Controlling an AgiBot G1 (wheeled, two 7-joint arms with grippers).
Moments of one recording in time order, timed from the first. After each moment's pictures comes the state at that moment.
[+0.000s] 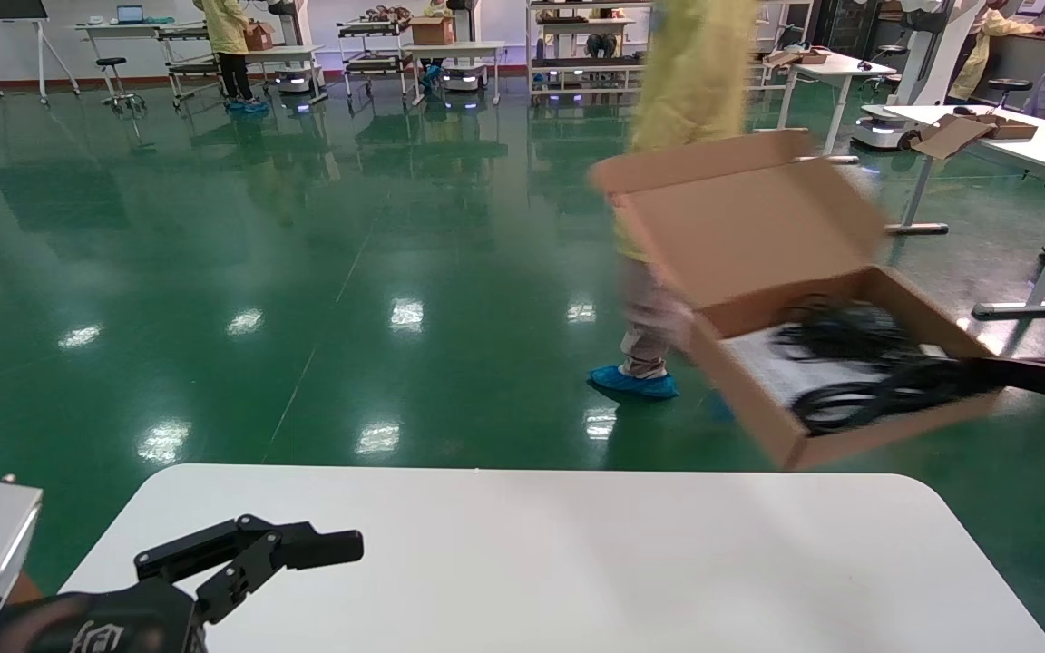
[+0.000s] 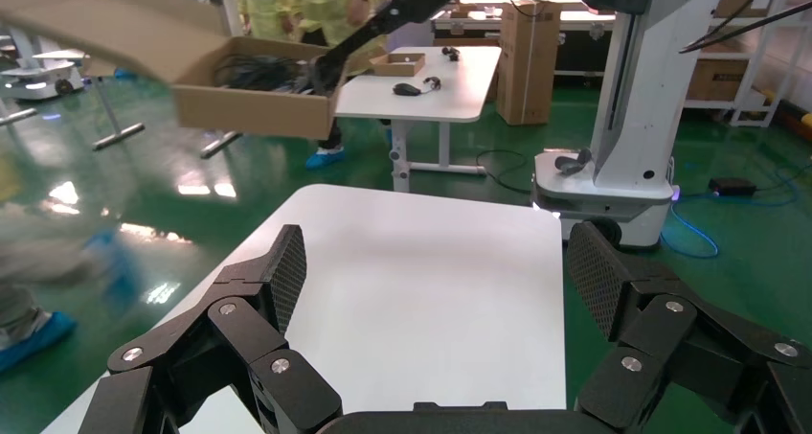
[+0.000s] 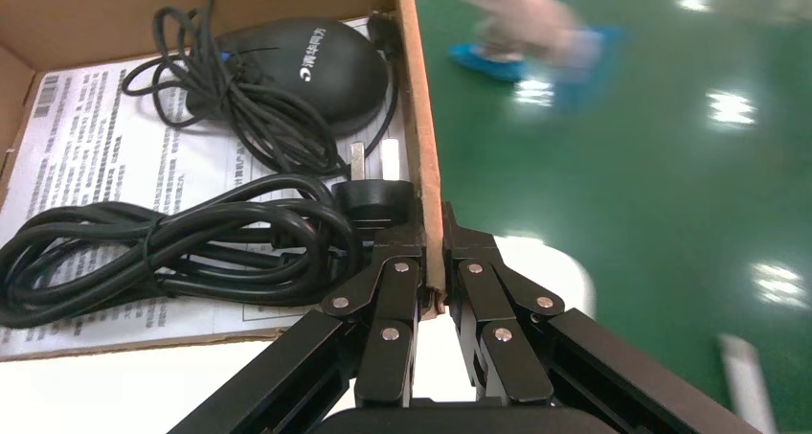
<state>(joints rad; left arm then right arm) -1.07 0.55 0.39 -1.22 0.62 1.41 -0.11 2.05 -0.83 -1.03 0.03 -1.24 -1.14 0.44</state>
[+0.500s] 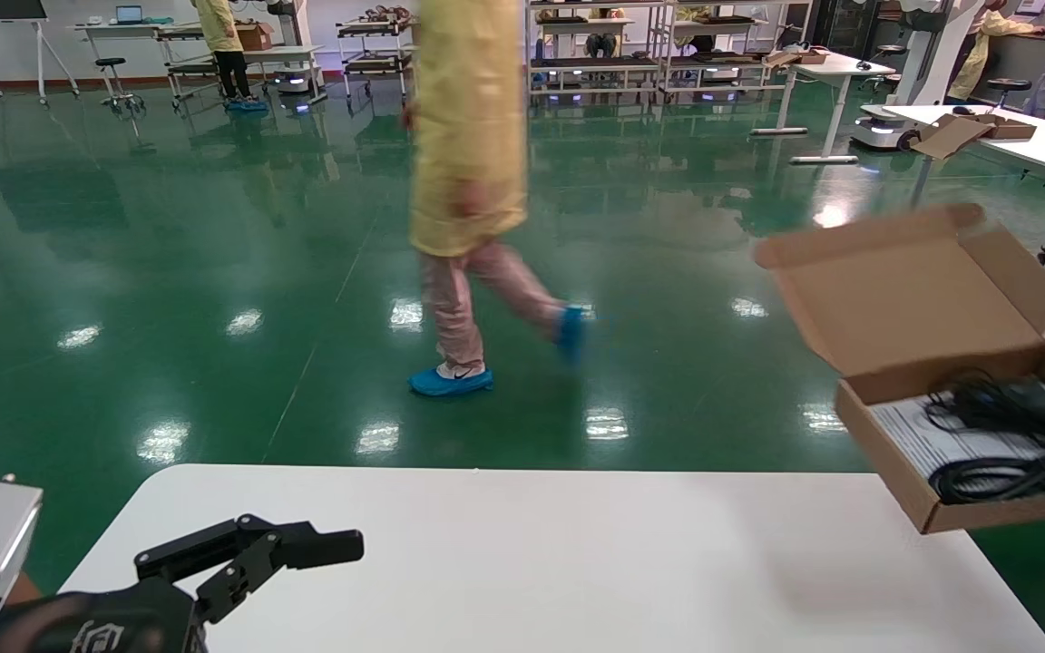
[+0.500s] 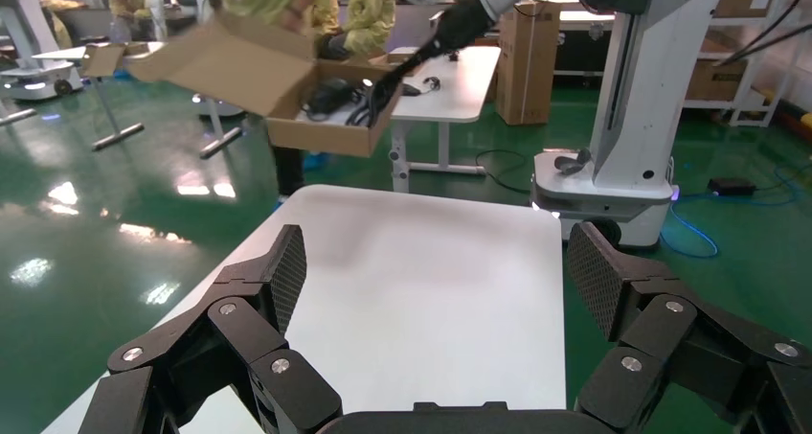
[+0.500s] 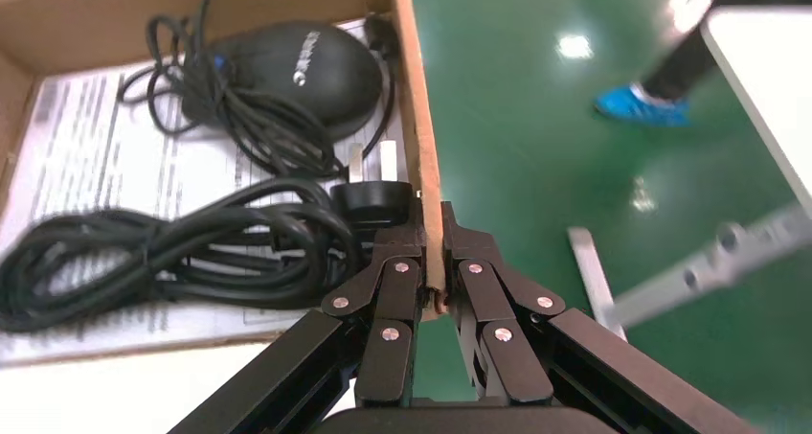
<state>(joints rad) -1.07 0.55 0.39 -1.22 0.62 1.41 -0.11 1.95 -0.73 -1.02 -0.04 -1.23 -0.97 0.38</state>
